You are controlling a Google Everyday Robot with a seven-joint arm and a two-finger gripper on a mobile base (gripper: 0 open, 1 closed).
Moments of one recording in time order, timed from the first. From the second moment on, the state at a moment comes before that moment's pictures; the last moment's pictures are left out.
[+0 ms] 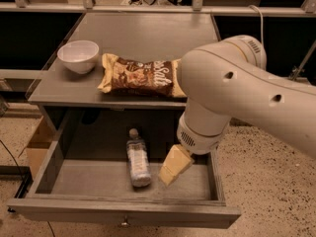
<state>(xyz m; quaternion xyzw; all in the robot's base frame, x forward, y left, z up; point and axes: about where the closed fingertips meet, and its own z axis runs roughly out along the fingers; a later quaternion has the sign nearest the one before) 0.405 -0.082 0.785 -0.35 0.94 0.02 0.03</state>
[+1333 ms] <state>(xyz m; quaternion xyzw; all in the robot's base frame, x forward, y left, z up) 0.439 -0.020 0.729 -0.31 0.95 0.02 0.02</state>
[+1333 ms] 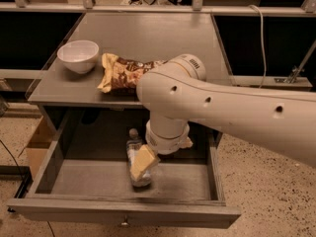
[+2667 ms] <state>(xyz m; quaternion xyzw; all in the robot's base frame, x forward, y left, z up) 0.457 0.002 0.680 -0.24 0.97 0.04 -0.01</state>
